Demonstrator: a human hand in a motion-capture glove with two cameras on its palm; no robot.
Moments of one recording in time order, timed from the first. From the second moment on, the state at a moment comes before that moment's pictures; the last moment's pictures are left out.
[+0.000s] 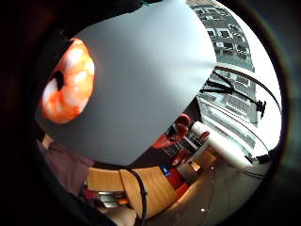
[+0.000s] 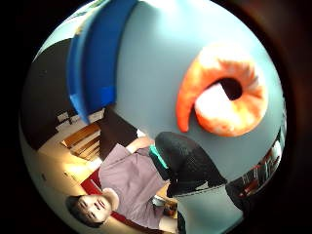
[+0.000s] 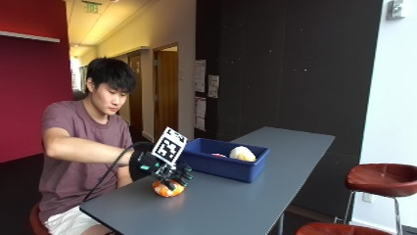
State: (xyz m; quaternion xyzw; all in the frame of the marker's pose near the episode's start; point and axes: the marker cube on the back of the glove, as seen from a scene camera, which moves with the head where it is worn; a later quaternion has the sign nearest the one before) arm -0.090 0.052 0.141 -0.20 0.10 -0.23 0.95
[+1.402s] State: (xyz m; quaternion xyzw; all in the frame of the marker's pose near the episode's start) arm -0.148 0.030 0.100 -0.05 -0.09 -0.23 0.97
